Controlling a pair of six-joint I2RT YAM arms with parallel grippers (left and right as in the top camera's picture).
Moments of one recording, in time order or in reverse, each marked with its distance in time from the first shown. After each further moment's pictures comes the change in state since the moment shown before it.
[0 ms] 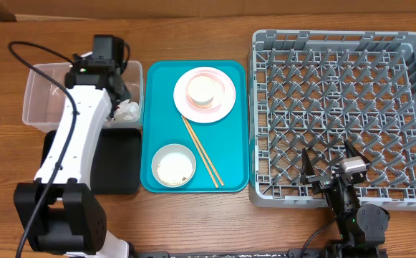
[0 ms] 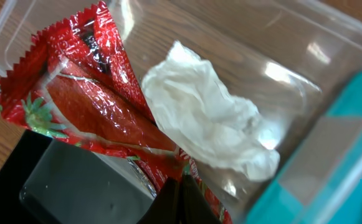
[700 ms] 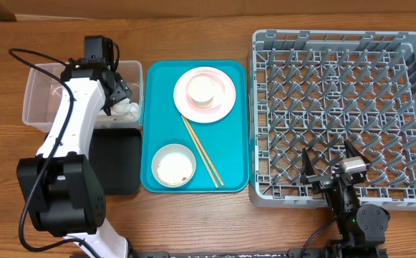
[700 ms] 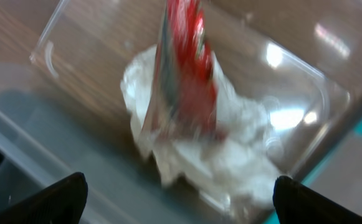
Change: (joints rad) left arm 0.057 0.119 0.021 0.023 0.101 0.004; right arm 0.000 0.000 0.000 0.000 0.000 0.000
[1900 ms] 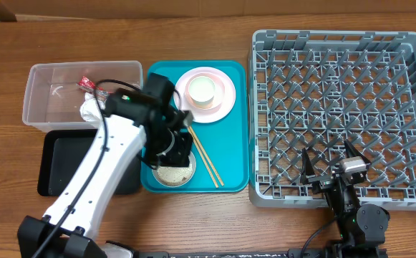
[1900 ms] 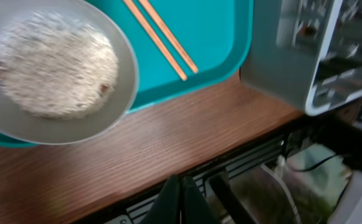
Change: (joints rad) left arm -0.389 -0.307 -0.161 -0.442 0.739 0.364; right arm 0.000 0.000 0.000 0.000 0.000 0.000
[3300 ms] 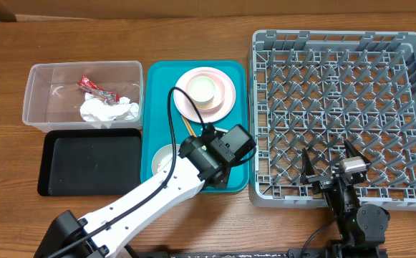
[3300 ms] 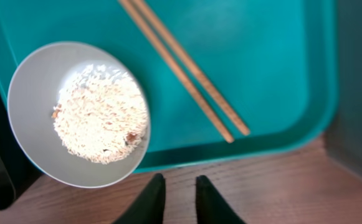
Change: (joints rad) left arm -0.515 0.000 -0.166 0.289 -0.650 -0.466; right arm 0.000 0.000 0.000 0.000 0.000 0.000
